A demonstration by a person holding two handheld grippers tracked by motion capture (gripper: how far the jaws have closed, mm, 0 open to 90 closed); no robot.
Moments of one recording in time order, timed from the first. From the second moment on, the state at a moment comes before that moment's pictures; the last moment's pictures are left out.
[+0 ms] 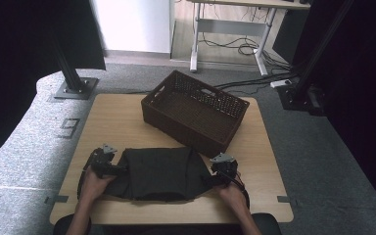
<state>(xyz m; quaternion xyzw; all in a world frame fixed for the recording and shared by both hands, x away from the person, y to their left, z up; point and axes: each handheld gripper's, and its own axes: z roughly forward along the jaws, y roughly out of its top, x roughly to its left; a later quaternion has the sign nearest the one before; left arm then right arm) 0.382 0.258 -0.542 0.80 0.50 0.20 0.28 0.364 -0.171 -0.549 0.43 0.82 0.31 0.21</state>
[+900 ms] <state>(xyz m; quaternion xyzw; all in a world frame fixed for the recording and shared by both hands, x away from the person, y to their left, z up) 0.357 0.220 -0.540 0.82 0.46 0.17 0.28 0.332 -0.216 -0.551 0.46 0.81 0.31 0.17</state>
